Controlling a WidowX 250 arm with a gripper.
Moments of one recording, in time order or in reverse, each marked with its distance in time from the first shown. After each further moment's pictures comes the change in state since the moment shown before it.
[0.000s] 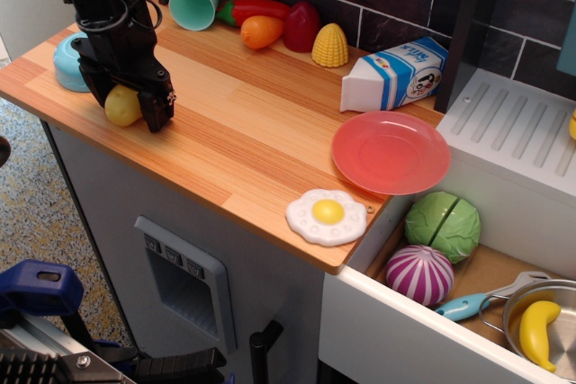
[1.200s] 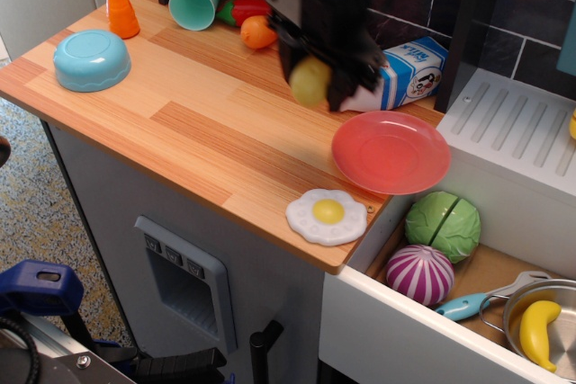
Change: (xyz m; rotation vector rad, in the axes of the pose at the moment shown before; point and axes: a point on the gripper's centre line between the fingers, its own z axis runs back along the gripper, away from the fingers) arm 0.041 -0.180 0.057 0.076 -0.077 -0.235
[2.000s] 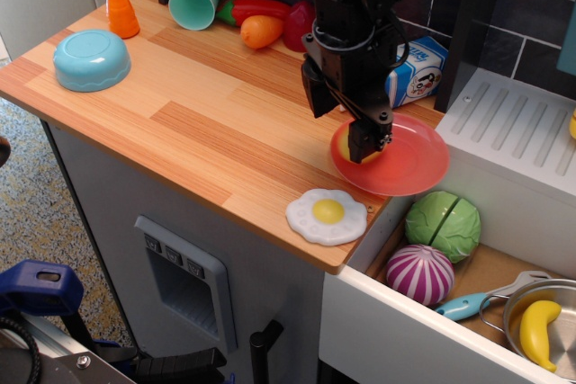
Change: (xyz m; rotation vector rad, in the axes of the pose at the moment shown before) arm -0.001 -0.020 -0.021 -0.090 -0.059 -0.275
